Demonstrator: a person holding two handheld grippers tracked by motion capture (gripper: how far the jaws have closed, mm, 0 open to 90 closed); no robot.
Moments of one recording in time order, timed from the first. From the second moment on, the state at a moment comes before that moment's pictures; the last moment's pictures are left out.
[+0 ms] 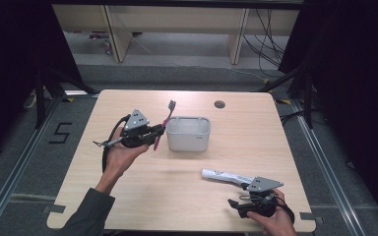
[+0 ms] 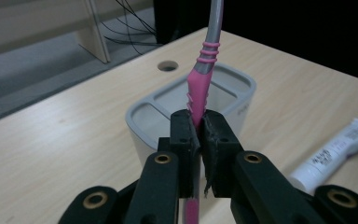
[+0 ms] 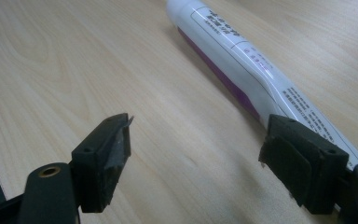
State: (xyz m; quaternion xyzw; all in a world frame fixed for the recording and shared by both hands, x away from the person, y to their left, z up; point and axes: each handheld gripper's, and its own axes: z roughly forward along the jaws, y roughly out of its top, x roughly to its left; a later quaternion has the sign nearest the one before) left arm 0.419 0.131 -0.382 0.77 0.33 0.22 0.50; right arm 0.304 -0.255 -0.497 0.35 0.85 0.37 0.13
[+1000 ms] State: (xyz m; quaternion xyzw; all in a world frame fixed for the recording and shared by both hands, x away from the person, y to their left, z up) left arm 0.481 0.099 -0.366 0.70 0.40 0.27 0.53; right arm 0.305 -0.256 -0.496 0.34 0.85 0.38 0.13
